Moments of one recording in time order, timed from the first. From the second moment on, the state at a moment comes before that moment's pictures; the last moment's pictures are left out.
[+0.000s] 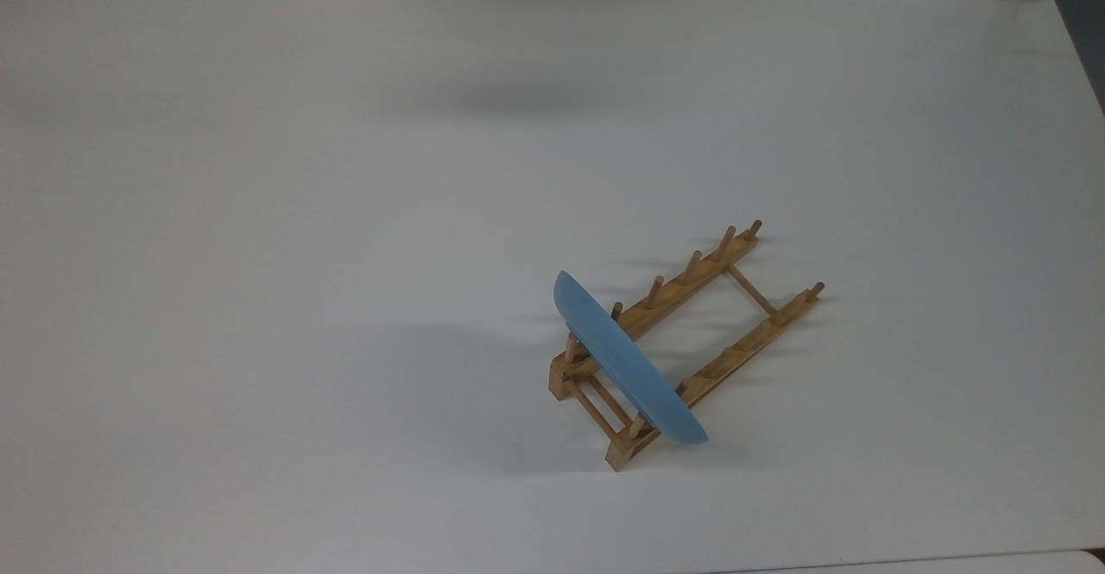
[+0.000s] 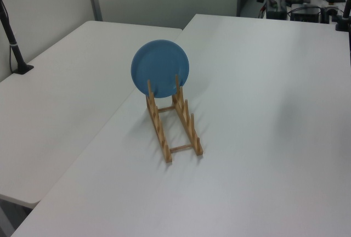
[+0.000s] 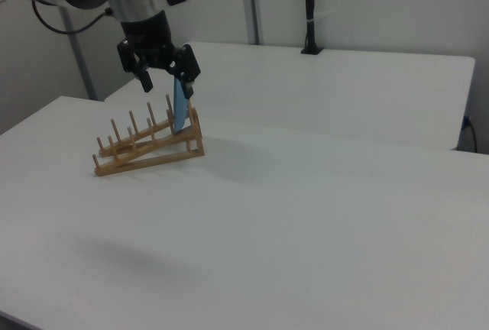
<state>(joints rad) -0.07 -0.07 -0.04 -1.65 0.04 1.74 -0.18</state>
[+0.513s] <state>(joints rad) -0.08 -0.05 -0.03 -1.60 -0.04 1.74 -0.33</state>
